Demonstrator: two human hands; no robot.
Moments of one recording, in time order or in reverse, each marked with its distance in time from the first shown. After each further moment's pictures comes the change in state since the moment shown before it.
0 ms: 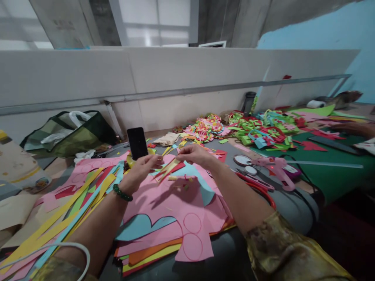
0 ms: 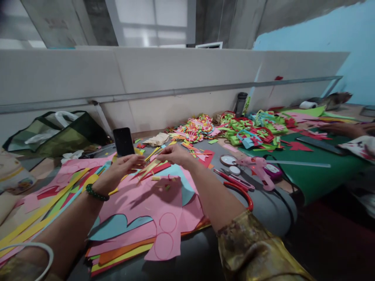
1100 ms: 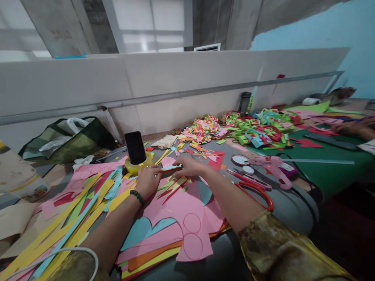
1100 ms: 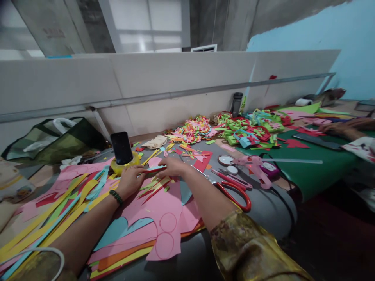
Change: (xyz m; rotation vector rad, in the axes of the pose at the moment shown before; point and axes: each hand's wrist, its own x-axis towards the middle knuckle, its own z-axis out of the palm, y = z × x) left_hand 0.017 -0.049 0.024 0.978 0.121 0.193; right_hand 0.011 0.037 0.008 -0.634 -0.057 -0.041
